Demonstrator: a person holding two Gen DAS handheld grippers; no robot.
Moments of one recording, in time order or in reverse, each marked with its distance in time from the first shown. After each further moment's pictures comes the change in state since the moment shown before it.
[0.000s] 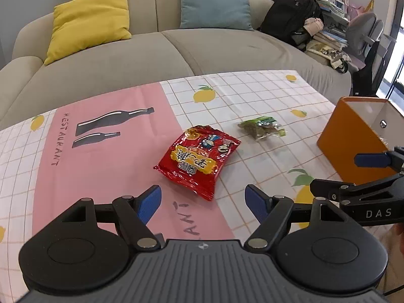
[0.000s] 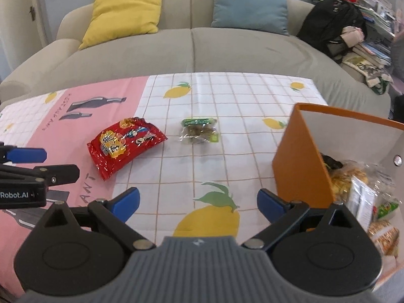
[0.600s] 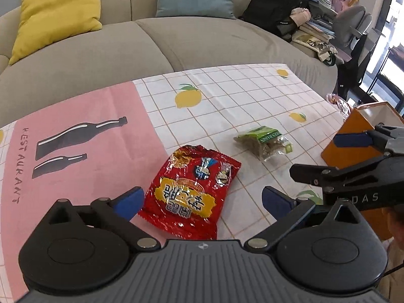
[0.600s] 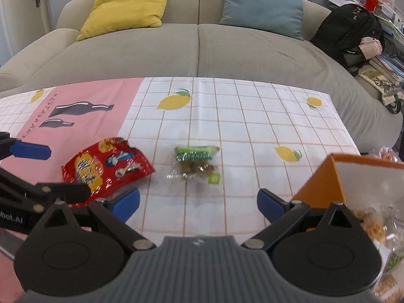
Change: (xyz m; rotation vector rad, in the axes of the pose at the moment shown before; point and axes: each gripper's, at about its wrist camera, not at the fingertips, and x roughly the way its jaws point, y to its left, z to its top) left arm 0.068 0.018 0.042 0.034 0.060 -0.133; right arm 0.066 -0.008 0.058 -0.050 0.013 -0.007
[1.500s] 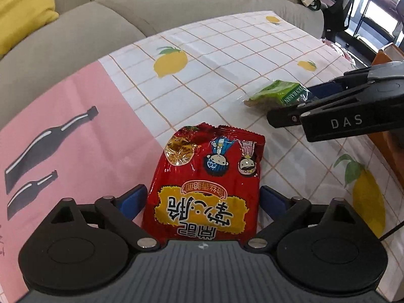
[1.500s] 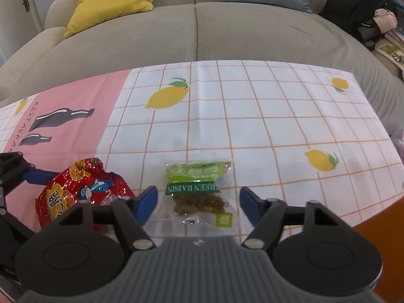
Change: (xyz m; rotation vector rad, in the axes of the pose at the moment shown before) left arm 0.074 0.009 0.008 0.210 0.174 -0.026; right arm 0.082 -0.004 0.024 0.080 0.099 0.068
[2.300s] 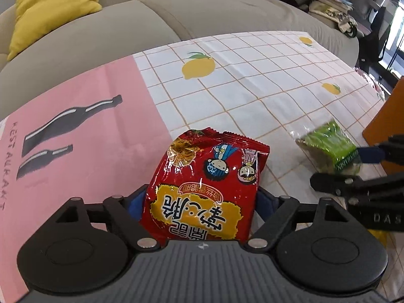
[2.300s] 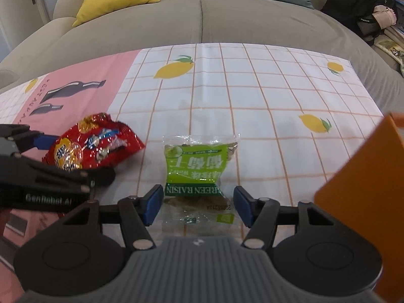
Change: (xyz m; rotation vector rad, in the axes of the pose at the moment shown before) left arm -0.008 -0.016 -0.012 -0.184 -0.066 0.121; right arm -0.028 -0.001 -0.052 -0.023 0.011 -0.006
